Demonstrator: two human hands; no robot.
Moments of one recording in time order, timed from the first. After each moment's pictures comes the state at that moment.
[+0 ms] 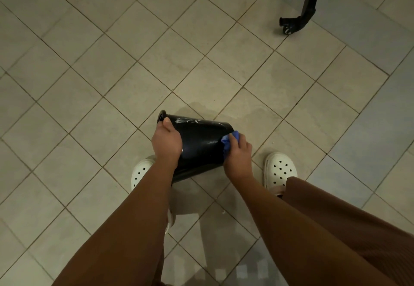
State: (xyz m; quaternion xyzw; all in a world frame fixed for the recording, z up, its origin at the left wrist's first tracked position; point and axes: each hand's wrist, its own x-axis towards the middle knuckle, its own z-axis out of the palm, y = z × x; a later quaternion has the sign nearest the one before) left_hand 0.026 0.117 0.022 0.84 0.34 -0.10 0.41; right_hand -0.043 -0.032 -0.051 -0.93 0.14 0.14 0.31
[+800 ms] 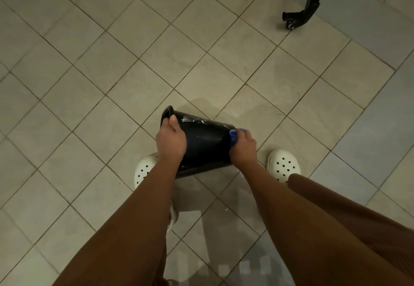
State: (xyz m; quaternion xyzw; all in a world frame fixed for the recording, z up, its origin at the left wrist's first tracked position) left_hand 0.020 0.118 0.025 0.86 0.29 -0.11 0.39; right_hand -0.018 -0.044 -0.051 -0.89 0.21 0.22 0.33
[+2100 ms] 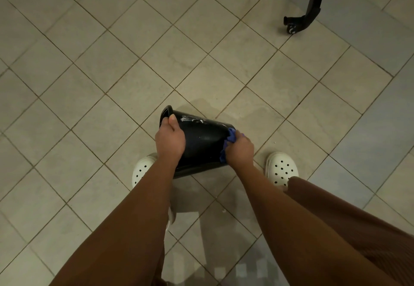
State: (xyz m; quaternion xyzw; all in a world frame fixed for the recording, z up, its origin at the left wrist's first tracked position) left_hand 0.023 0.120 0.023 0.85 0.30 -0.12 0.42; right_hand -0.012 -0.037 -0.041 -0.87 0.26 0.23 0.36
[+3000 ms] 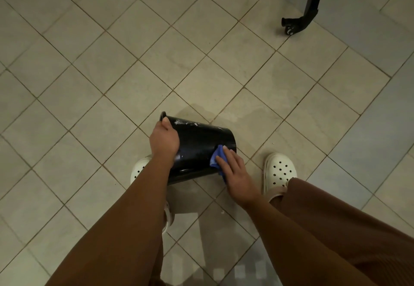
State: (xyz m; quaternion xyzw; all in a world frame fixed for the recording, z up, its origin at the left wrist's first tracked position) left_hand 0.030 0.127 0.015 0.84 0.34 -0.14 0.39; right_hand -0.097 -0.057 -0.067 -0.96 -0.12 0.11 0.24
